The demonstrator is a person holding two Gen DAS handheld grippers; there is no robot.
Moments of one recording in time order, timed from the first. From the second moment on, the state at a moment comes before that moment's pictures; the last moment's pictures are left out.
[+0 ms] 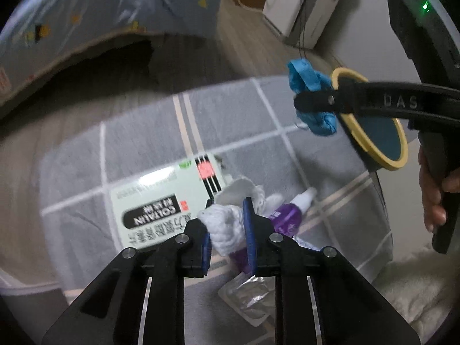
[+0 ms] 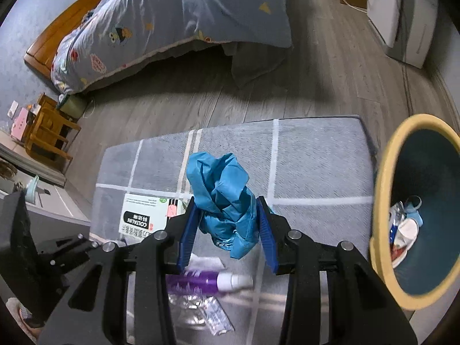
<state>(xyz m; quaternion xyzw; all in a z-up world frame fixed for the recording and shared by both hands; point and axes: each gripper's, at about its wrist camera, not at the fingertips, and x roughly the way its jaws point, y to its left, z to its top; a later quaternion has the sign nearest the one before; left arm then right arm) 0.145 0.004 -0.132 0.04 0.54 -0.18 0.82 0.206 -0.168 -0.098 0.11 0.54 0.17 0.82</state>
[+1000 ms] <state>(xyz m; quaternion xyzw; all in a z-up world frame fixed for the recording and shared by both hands) 0.091 0.013 -0.023 0.03 0.42 -0.11 0.90 0.120 -0.206 -0.022 0.10 0.48 0.18 0.85</state>
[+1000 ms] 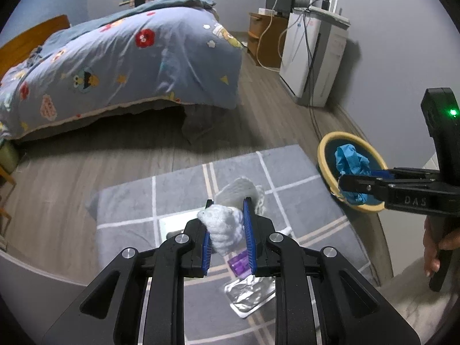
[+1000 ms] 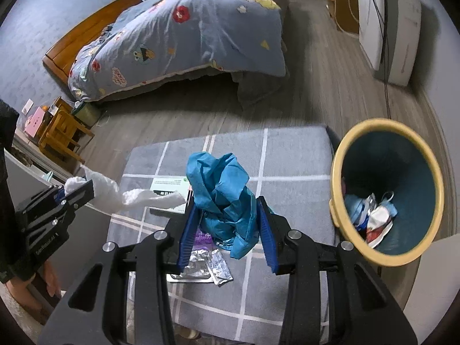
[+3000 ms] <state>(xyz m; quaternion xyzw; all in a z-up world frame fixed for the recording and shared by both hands) 0.181 -0.259 -0.066 0.13 0.44 -0.28 0.84 0.140 -0.445 -0.082 0.23 0.44 -0.04 0.87</state>
